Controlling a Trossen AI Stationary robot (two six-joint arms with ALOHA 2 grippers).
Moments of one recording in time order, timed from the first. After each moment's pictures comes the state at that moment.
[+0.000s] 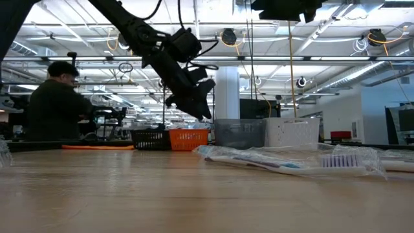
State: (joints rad) left arm 0.40 1.85 1.17 -0.04 -0.15 -0.15; right arm 0.38 1.19 0.73 0.29 0.86 -0.01
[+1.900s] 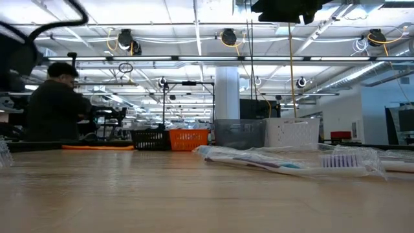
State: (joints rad) left arm -0.74 1.64 0.92 -0.88 -0.02 -0.89; right arm 0.38 1.19 0.73 0.26 0.83 0.00
